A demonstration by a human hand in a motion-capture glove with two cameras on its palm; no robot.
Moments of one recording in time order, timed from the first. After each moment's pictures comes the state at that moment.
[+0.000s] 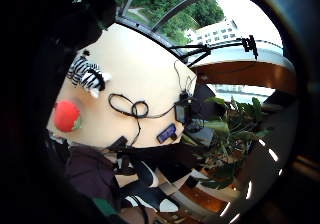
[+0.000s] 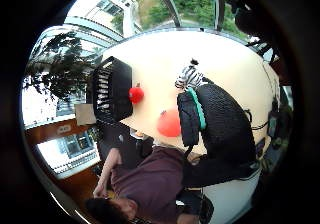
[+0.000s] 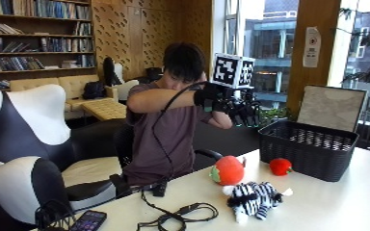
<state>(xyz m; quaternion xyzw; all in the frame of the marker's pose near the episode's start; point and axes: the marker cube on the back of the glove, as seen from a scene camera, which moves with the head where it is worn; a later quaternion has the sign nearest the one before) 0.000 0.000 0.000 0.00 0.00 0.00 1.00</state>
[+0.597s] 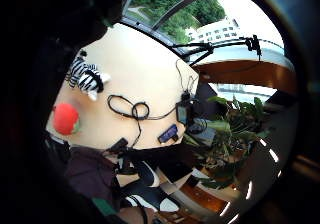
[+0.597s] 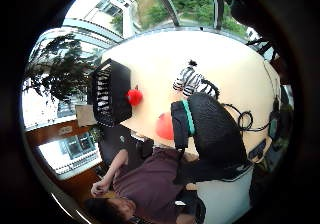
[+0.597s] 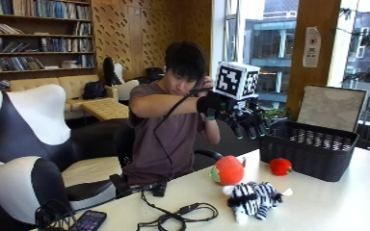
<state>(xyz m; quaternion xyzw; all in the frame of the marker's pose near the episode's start) 0.009 -0.018 0.016 -0.02 -0.02 0.01 1.00</state>
